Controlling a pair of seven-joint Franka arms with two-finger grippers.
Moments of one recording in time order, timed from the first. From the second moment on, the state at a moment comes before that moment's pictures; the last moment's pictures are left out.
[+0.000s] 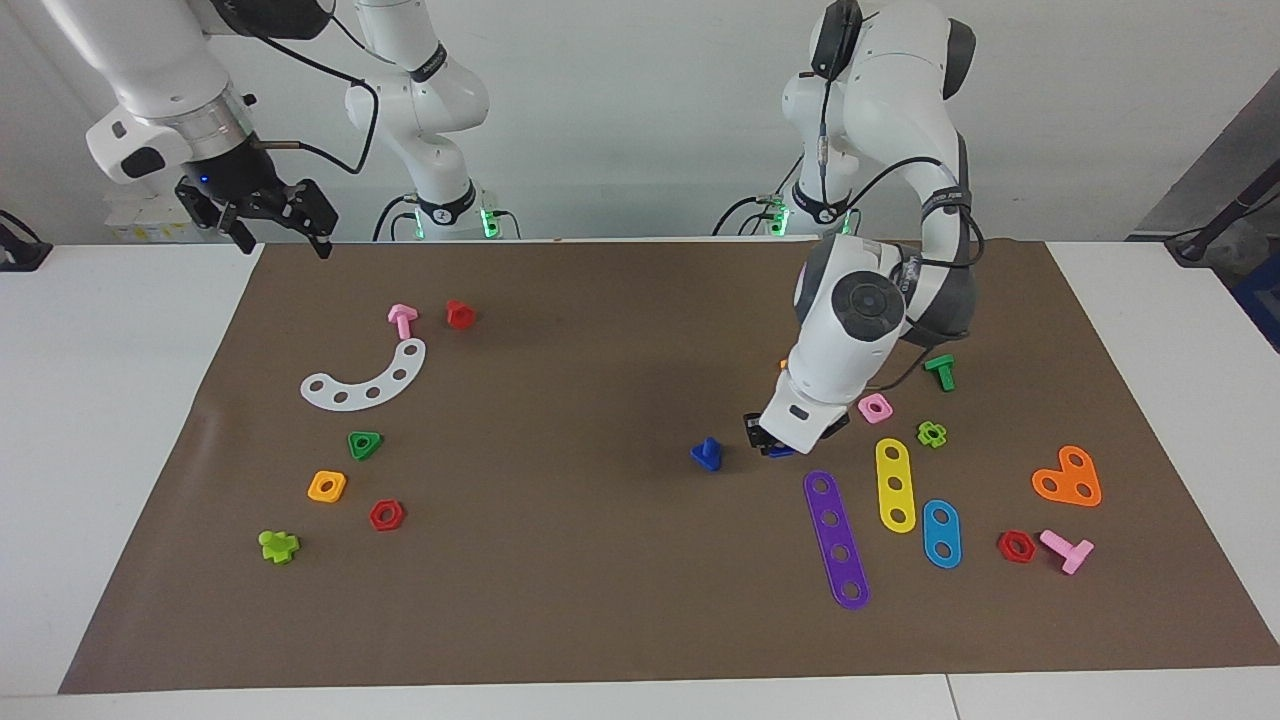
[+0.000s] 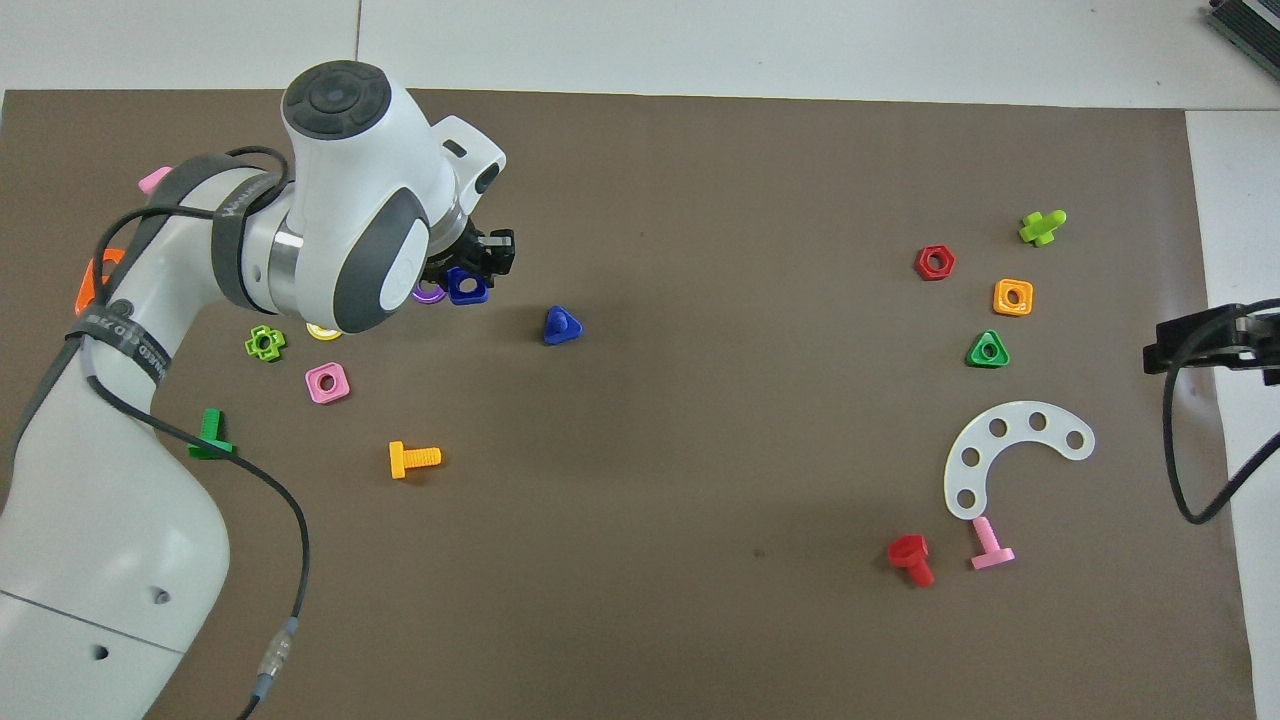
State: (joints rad) left arm -0.28 0.51 -0.09 -1.46 -0.01 1.89 -0.36; right arm 0.13 -0.06 -0.18 -1.60 -0.01 1.49 0.06
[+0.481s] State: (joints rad) left arm -0.20 0.38 -0.10 -1.77 -0.04 2.00 -0.17; right arm 0.13 -0.06 -0.18 -1.60 -0.01 1.49 0.06
